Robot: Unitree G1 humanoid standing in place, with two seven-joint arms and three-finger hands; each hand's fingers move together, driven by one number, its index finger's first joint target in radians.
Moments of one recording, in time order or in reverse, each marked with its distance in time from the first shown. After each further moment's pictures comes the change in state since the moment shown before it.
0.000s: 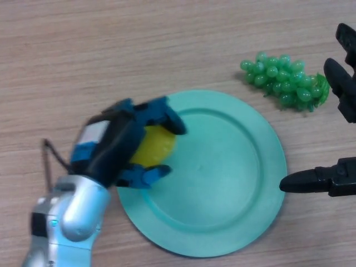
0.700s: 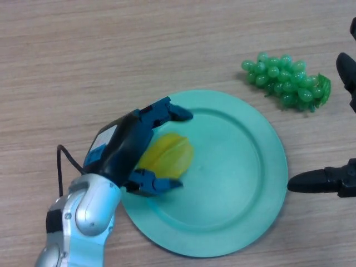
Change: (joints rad) left arm -0.005 0.001 -0.056 0.022 -0.030 0.141 0.009; right arm 0.014 0.001 -0.033 -0.070 0.000 0.009 0.001
